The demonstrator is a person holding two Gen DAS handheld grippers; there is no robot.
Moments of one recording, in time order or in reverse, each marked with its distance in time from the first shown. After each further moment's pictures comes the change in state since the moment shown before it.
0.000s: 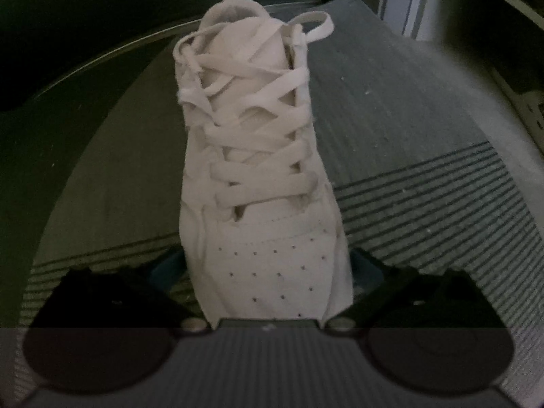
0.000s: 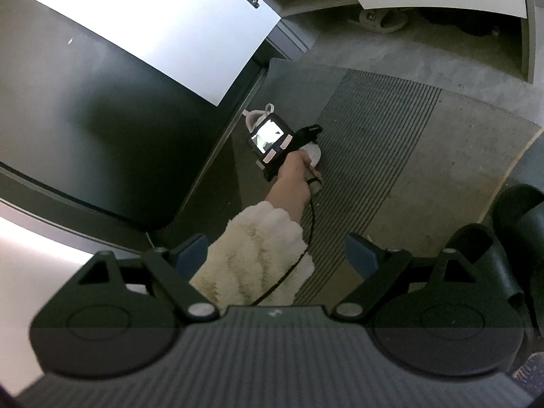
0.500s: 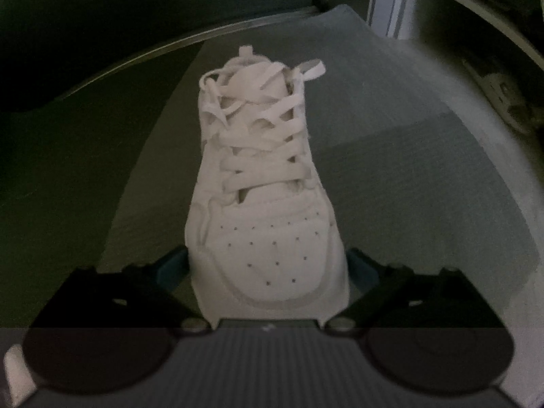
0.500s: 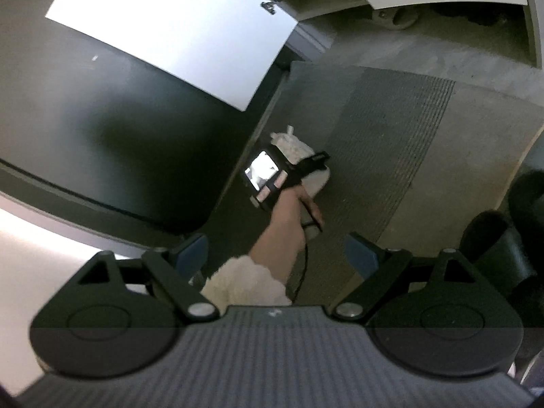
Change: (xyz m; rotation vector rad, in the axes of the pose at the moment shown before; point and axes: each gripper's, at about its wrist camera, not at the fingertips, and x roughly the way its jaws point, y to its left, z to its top) left arm -0.123 0.080 -0.068 0.071 0.040 -0.025; right arm -0.047 -0.002 -0.010 0.049 -0.007 0.147
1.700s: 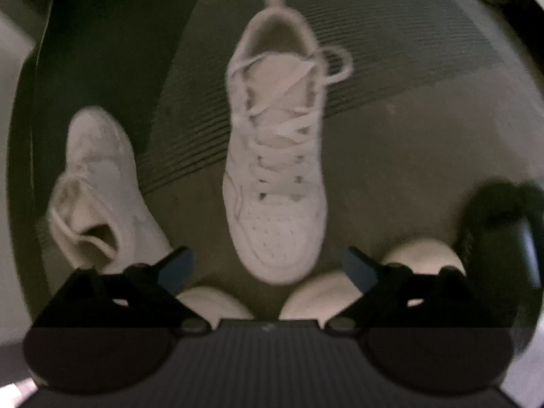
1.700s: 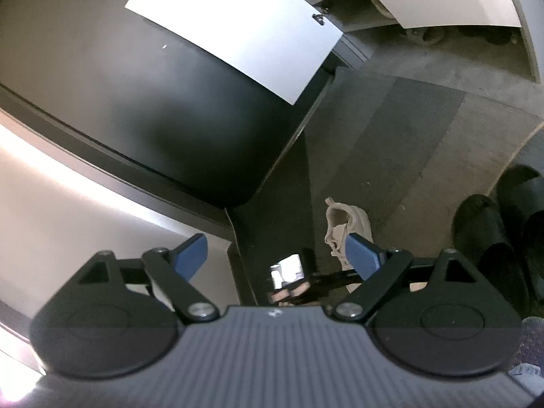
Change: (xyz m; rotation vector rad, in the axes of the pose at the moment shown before) left arm -0.173 0.059 -0.227 0.154 0.267 -0.003; right arm -0.136 -0.012 -0.056 -0.106 0.002 0.101
